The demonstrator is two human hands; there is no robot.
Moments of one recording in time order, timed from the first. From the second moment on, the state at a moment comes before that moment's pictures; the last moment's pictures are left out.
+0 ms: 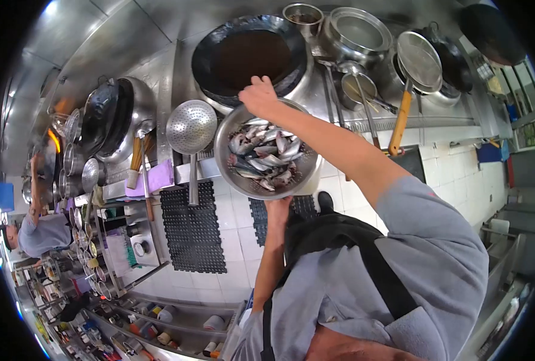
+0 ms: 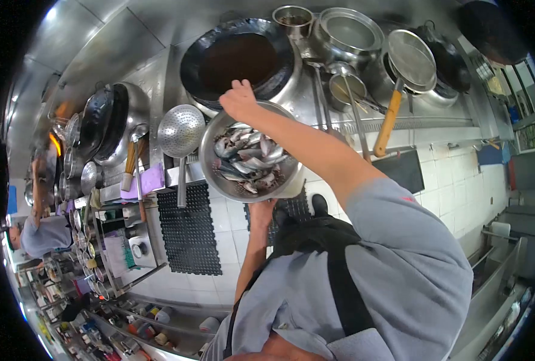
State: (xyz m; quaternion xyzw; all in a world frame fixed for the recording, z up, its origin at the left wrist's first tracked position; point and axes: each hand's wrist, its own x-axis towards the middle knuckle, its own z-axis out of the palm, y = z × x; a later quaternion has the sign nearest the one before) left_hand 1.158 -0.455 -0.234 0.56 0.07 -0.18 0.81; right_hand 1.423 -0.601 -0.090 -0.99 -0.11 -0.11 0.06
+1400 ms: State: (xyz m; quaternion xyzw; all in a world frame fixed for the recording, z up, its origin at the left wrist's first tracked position) left_hand 1.140 -0.479 -0.220 0.34 0.16 -0.15 0.91; right_hand 1.174 -0.796 0.058 -0.96 0.00 0.18 0.21
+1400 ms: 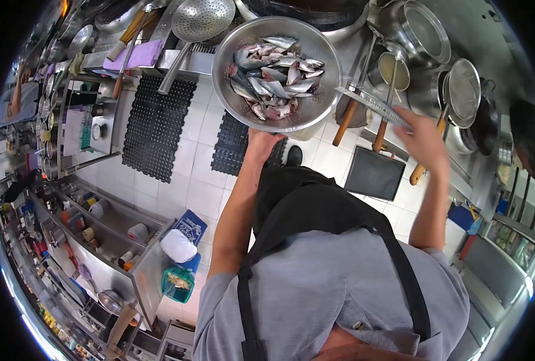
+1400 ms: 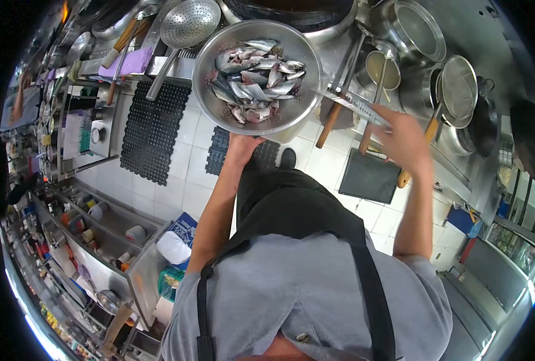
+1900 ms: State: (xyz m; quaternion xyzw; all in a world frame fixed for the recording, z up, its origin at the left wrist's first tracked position) left_hand 1.143 -0.477 -0.227 0.36 0.15 -0.17 0.90; right_hand 1.219 -0.767 0.053 -0.95 -0.09 0.11 0.27
